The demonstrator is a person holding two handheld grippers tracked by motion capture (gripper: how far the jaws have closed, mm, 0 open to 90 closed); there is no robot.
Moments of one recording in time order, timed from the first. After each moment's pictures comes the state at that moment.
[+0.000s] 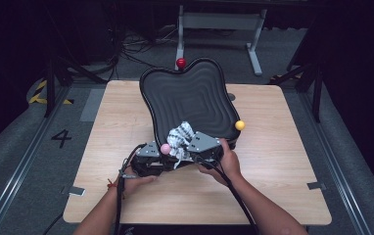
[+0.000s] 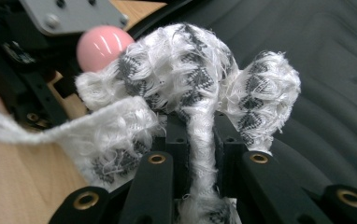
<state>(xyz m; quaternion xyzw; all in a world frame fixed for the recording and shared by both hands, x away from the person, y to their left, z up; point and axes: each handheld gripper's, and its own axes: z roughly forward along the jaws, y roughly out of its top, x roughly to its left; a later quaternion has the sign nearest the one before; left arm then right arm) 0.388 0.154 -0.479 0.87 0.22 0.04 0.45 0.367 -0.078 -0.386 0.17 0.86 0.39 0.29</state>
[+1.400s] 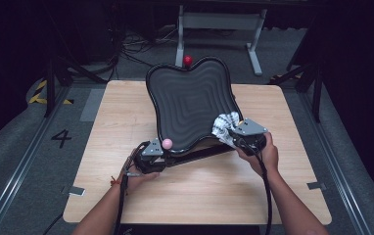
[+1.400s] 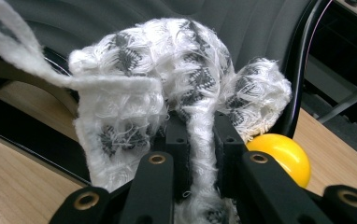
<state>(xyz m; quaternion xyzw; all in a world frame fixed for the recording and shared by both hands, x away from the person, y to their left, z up) 0.398 0.146 -0.478 0.87 0.22 0.10 0.42 0.404 -0.193 -0.391 0.30 0.82 0.36 0.34</state>
